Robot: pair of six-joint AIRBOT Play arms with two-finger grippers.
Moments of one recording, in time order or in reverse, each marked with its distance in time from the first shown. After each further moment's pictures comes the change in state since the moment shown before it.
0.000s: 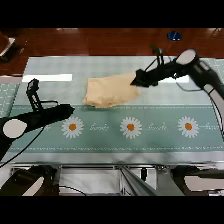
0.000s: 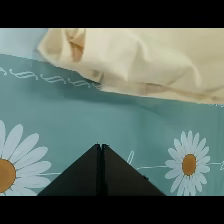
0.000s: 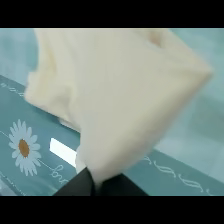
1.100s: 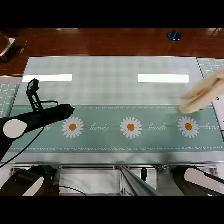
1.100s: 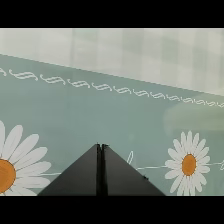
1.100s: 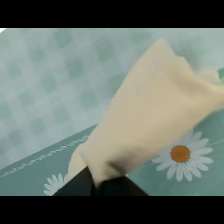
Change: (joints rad) left arm 0.000 0.000 0.000 0.000 0.002 0.000; right arm -0.742 0.280 0.445 -0.350 0.641 0.344
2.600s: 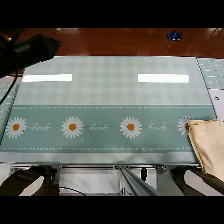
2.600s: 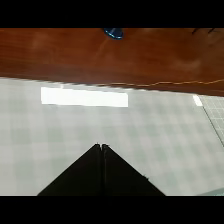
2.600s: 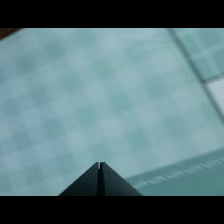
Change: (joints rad) left arm 0.041 -0.262 0.661 -0.071 0.022 0.272; right arm 0.312 0.108 -0.391 -0.201 -0.583 -0.117
